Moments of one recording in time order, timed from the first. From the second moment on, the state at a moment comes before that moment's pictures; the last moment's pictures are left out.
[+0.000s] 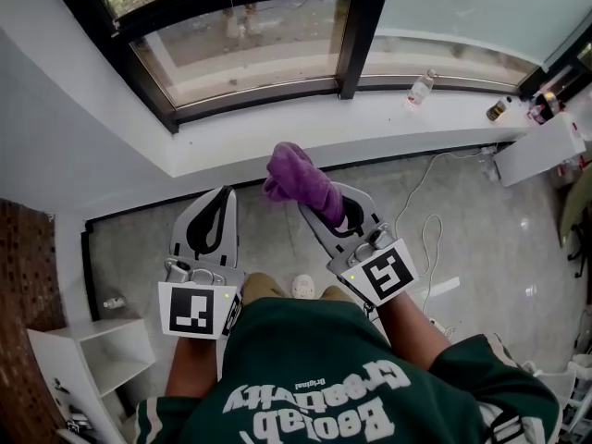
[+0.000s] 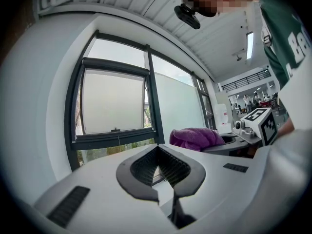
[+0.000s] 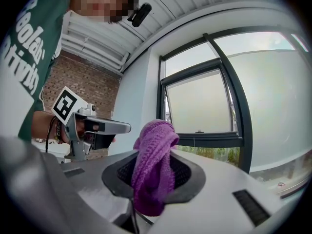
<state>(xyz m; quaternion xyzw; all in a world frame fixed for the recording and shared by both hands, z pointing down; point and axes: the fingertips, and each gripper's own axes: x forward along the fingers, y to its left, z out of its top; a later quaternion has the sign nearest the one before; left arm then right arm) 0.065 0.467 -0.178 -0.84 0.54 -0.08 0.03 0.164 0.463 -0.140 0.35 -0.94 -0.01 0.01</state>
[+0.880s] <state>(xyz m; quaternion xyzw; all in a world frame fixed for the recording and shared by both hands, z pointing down) -0.015 0.298 -0.133 -0.85 0.52 -0.09 0.00 0.090 0.305 -0.104 0.36 -0.93 0.01 0.03</state>
